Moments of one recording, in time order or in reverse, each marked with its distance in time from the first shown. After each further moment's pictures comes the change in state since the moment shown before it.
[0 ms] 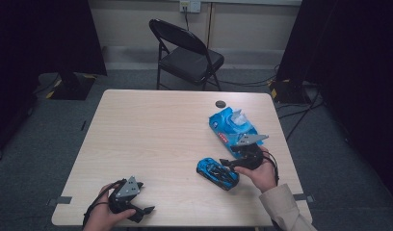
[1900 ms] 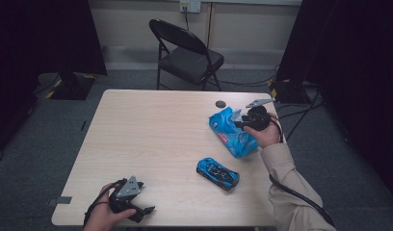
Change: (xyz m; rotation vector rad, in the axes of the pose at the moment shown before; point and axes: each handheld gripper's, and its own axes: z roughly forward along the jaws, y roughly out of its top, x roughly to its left) left arm 0.000 0.001 0.002 -0.004 -0.008 -0.002; right arm -0.105 0.058 0.009 0.043 -0.212 0.064
